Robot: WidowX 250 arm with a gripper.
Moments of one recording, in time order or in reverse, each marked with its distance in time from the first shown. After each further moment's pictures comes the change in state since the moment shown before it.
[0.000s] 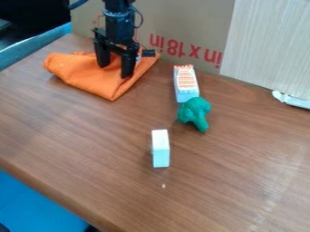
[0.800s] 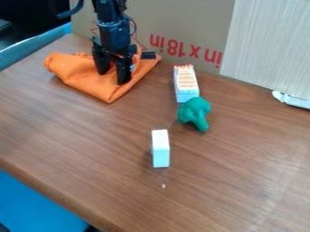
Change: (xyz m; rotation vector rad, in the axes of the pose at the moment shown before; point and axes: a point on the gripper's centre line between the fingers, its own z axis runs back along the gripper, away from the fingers) arm -0.021 -0.009 -0.017 -0.094 -0.001 -0.107
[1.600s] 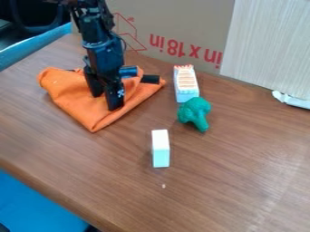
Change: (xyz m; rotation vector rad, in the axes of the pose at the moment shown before) arm -0.056 -0.046 0.001 -0.063 -0.034 -0.173
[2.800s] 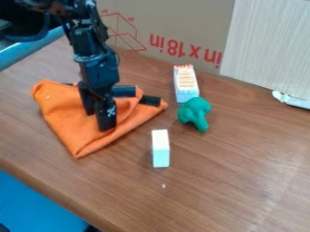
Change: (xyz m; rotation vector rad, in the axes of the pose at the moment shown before) arm -0.021 -0.018 0.002 0.013 -0.013 -0.092
